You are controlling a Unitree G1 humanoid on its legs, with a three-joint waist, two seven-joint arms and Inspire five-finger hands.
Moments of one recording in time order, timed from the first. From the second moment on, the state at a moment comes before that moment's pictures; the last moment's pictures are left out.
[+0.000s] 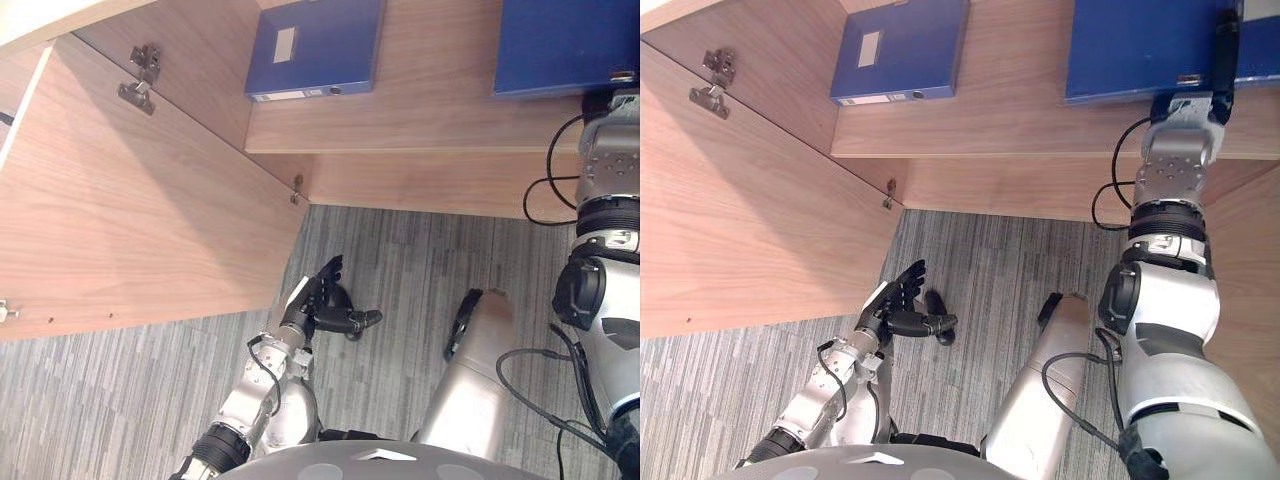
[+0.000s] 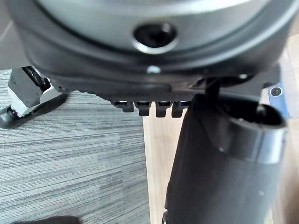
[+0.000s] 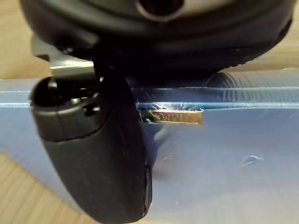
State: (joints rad) left arm 0.04 0.13 -0.41 0.31 -0.24 -0.11 -0.05; right arm -1.10 -0.61 -0.30 0.95 1.30 -0.16 -0.31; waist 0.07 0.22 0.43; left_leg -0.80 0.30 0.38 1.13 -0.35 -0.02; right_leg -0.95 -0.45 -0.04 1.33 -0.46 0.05
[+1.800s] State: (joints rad) left arm 0.05 0.13 -0.41 0.30 -0.27 -0.11 -0.05; right arm -1.09 -0.62 -0.30 0.82 1.30 -0.20 -0.31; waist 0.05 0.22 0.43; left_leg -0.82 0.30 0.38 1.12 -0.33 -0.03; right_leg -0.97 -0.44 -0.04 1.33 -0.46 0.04
